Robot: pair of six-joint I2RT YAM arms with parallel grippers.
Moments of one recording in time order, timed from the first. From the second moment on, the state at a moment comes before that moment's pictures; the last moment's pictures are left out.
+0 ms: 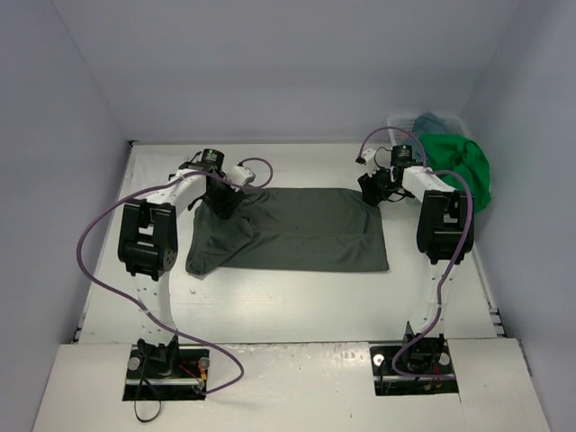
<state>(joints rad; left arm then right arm) -0.21 2.03 1.57 -0.69 0.19 0.59 -0.01 2.17 1.56 -0.46 -0.45 -0.69</state>
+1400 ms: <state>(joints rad) -0.20 2.10 1.60 -0.76 0.24 0.59 0.01 2.17 1.56 -0.47 -0.46 -0.68</state>
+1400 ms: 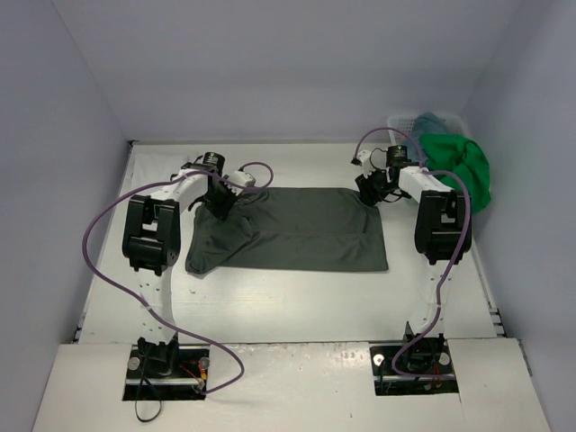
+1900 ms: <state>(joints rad) -0.20 2.06 1.68 -0.78 0.18 0.59 0.02 2.16 1.55 -0.46 -0.47 -0.68</state>
